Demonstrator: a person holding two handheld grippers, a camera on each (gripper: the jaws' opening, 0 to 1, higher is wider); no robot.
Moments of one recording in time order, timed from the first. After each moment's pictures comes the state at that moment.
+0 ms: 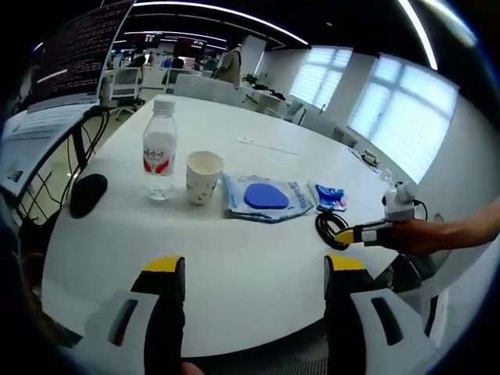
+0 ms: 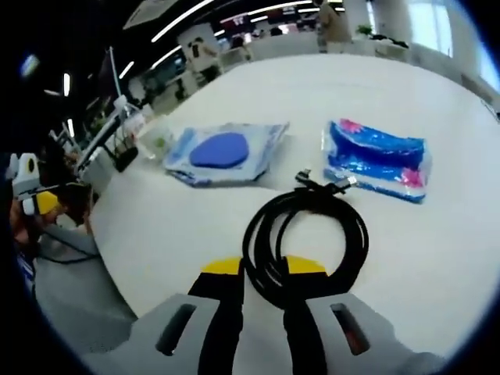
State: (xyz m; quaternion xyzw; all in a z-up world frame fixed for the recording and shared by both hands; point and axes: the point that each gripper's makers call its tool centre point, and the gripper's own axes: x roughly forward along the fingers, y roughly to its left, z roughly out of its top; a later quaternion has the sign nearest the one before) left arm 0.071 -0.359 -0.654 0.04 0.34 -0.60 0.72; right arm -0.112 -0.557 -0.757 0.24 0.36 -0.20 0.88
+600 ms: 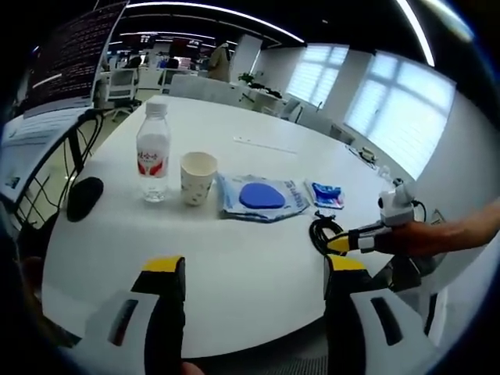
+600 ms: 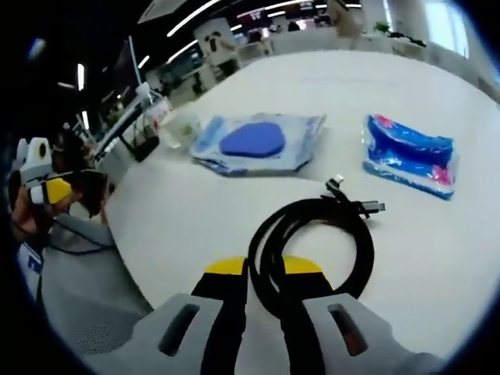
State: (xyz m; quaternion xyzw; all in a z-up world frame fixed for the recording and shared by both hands) left arm 0.065 -0.363 -0.654 0.05 0.34 -0.60 0.72; right arm -0.095 -0.524 -0.756 0.24 0.37 -0.15 0.89
